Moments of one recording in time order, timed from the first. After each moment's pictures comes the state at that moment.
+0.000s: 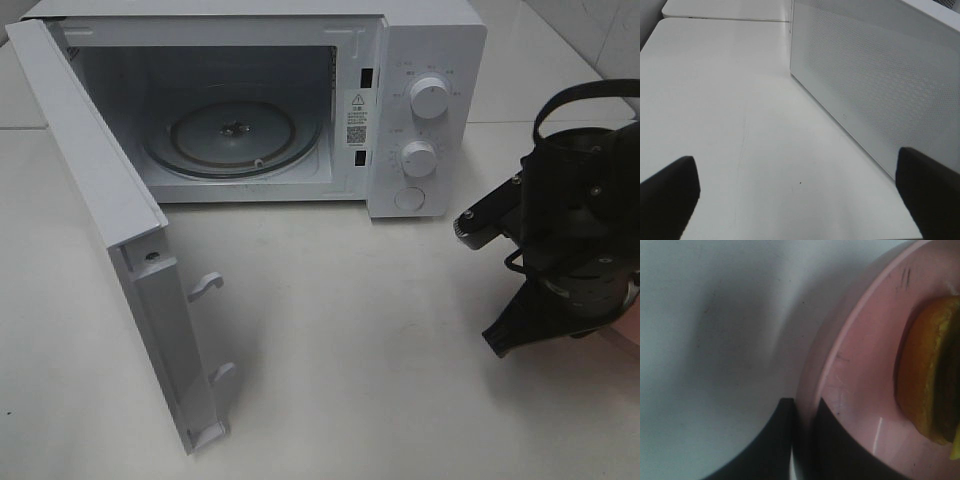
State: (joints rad) left arm 0.08 0.00 -0.50 -0.14 1.05 0.12; right arm 0.66 1.67 -0.72 -0.83 0.82 0.92
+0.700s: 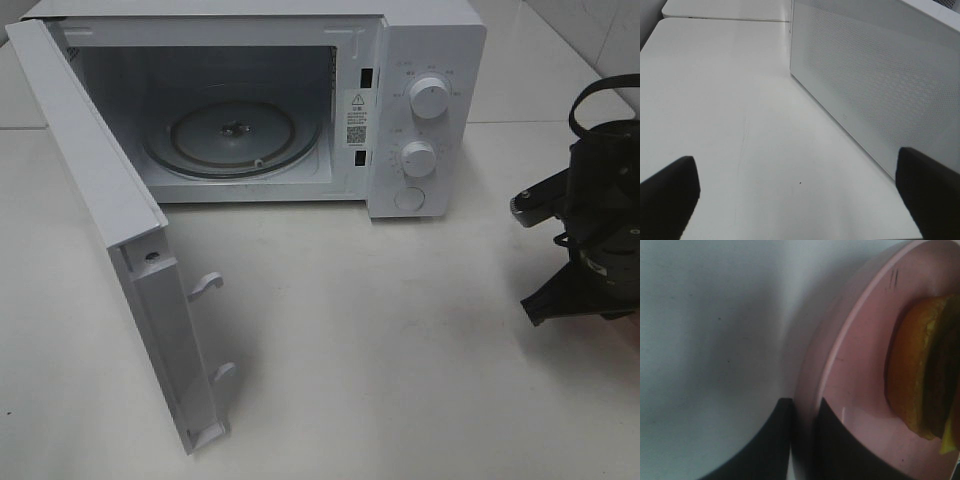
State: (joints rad) left arm 0.08 0.00 -0.50 -0.14 1.05 0.12; right arm 0.42 1.74 -0.72 -0.93 0.74 0.99
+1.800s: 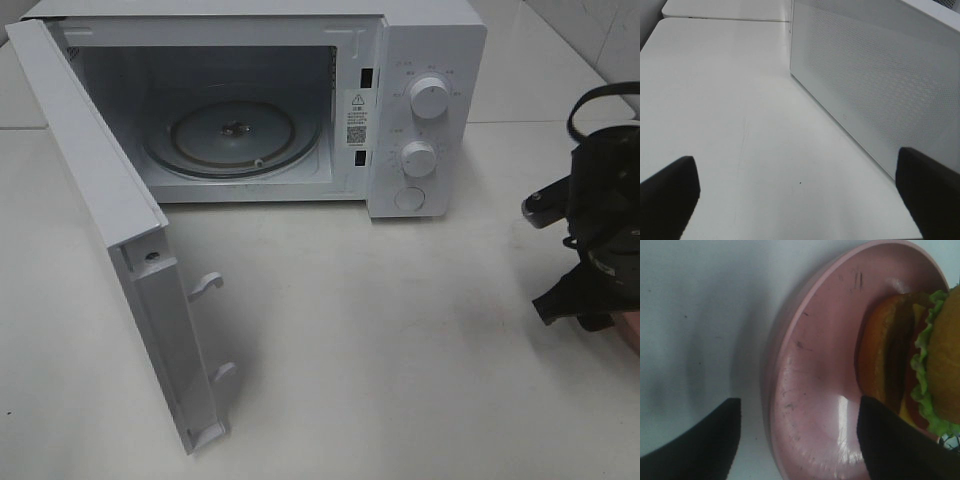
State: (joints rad) left arm 0.08 0.00 -0.50 -0.14 1.05 0.12; right arm 0.40 1.73 -0.72 -0.94 0.77 1.00
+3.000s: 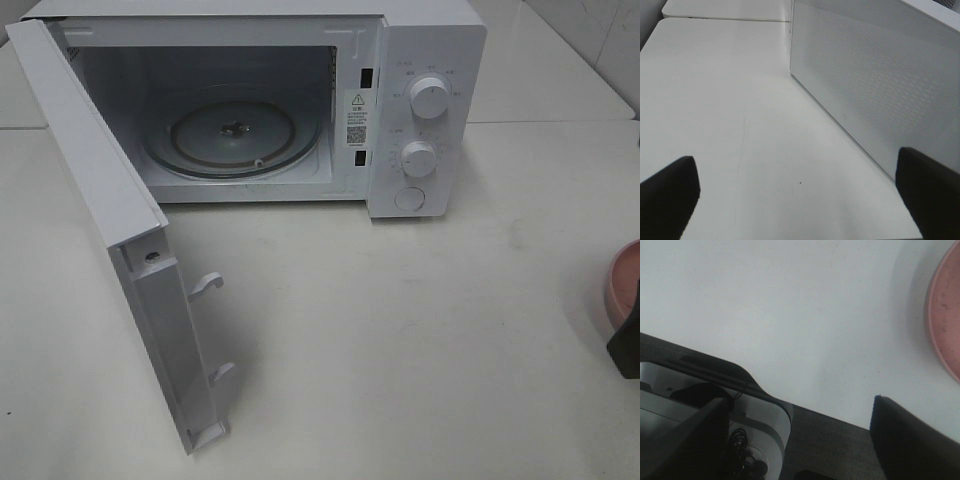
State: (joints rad) left arm 0.08 0.00 -0.50 -0.14 1.05 0.12; right arm 0.40 0.92 -0.72 0.01 1.04 0.13
